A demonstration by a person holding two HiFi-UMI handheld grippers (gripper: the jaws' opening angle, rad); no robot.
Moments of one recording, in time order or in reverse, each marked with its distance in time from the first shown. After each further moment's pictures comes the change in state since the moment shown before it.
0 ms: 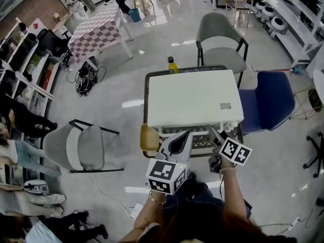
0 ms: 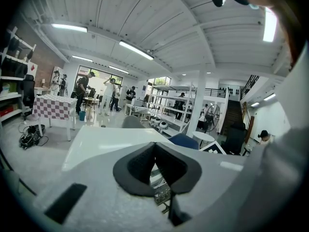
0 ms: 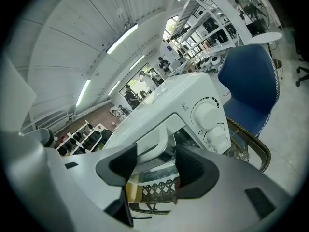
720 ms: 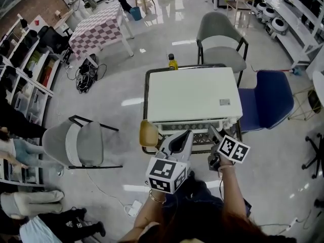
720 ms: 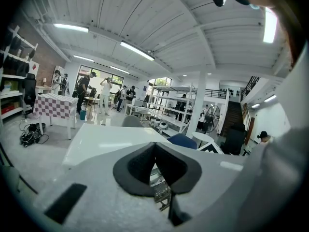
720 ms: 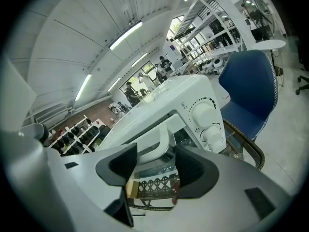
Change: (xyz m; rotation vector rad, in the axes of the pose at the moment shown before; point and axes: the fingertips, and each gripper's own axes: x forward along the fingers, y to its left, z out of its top) left arm -0.016 -0.012 -0.009 -0.012 -0.010 0.002; right arm -0.010 -0.001 -0.012 -0.056 0.015 -0.030
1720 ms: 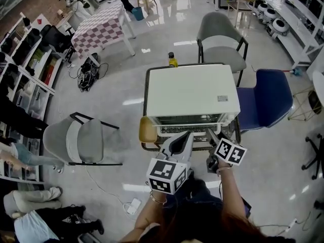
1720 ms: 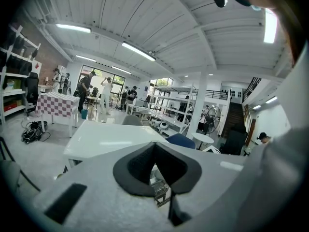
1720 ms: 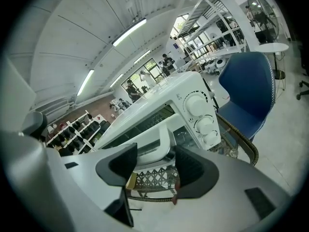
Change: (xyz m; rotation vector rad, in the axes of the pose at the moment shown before) left arm -0.013 -0.022 -0.013 -0.016 -0.003 0.016; right arm -0.019 -0.008 -0.025 -0.044 0.027 0.002
